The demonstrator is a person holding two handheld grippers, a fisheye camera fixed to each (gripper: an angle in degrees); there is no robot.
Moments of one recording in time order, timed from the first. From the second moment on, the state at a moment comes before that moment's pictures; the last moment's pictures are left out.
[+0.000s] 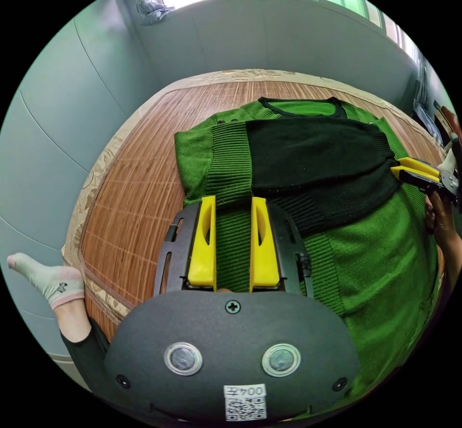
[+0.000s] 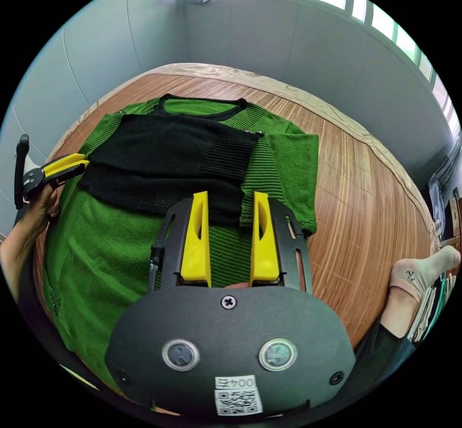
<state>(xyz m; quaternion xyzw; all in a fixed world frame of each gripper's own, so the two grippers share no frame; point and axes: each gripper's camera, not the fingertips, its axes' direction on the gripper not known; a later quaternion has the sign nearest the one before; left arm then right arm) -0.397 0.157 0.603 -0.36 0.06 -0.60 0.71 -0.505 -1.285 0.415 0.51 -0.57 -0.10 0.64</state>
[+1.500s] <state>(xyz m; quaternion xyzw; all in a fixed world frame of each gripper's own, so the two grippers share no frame) -0.277 0.138 0.387 -0.42 0.28 -0.64 0.58 -0.547 -1.059 0.491 0.31 -0.53 -0.32 0.72</state>
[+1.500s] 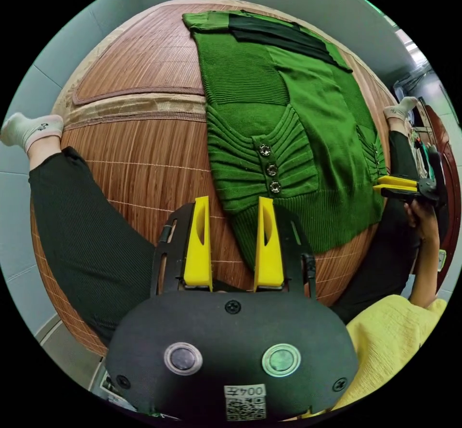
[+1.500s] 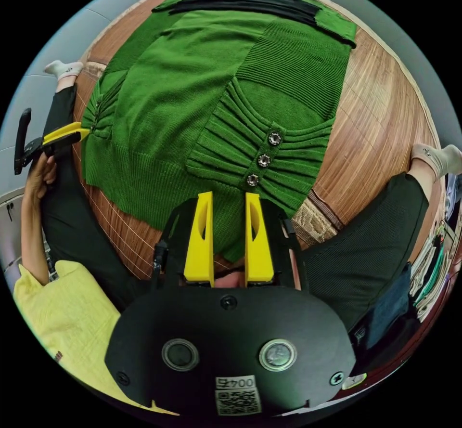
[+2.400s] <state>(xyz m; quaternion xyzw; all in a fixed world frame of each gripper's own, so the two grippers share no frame) -0.261 0.094 0.390 -0.48 0.38 -0.55 0.57 -0.571 -1.044 0.432 0.29 -0.48 -0.37 0.74</state>
